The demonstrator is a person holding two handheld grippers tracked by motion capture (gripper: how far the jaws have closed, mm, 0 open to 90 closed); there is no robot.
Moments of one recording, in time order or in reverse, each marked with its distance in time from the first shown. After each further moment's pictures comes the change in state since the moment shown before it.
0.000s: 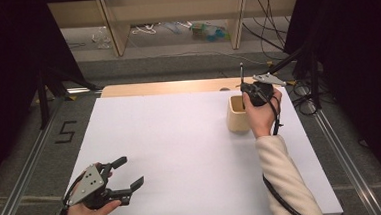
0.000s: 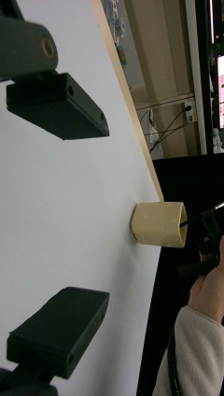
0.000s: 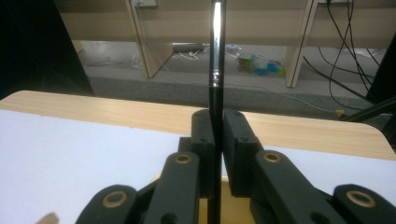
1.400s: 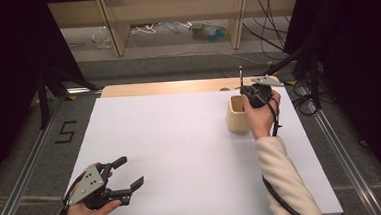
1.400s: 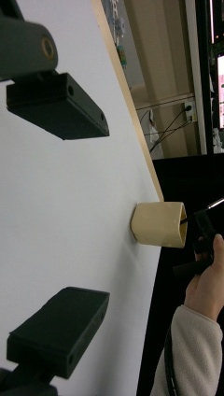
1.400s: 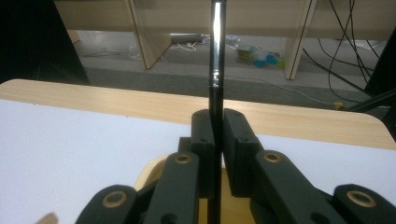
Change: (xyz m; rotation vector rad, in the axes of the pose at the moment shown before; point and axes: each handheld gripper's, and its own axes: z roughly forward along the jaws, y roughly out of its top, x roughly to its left) left arm 0.000 0.000 0.000 0.000 0.000 -0.001; right arm -0.001 -0.007 0.006 0.028 -0.010 -0.010
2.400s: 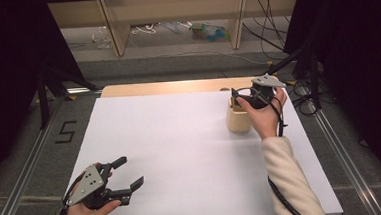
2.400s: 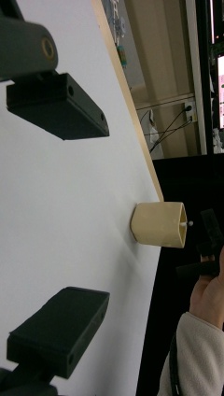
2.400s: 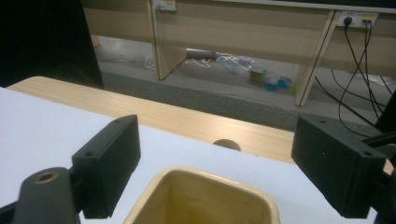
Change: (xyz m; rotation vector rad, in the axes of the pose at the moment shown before) left arm 0.000 0.000 -0.001 -0.001 0.003 -0.005; right arm -0.003 0.003 -0.008 -0.076 0.071 -0.102
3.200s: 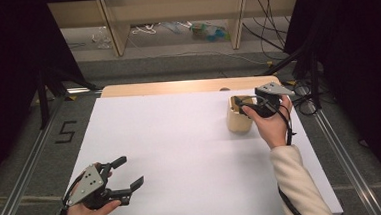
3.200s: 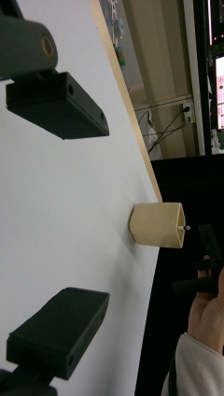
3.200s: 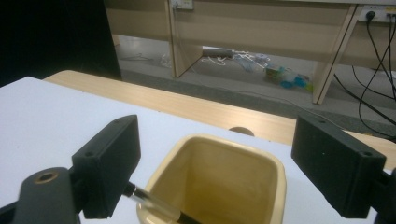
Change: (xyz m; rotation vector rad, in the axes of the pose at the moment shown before) left arm 0.000 0.000 0.000 -0.004 0.000 0.013; right arm -0.001 -0.012 -0.028 0.003 0.066 -0.002
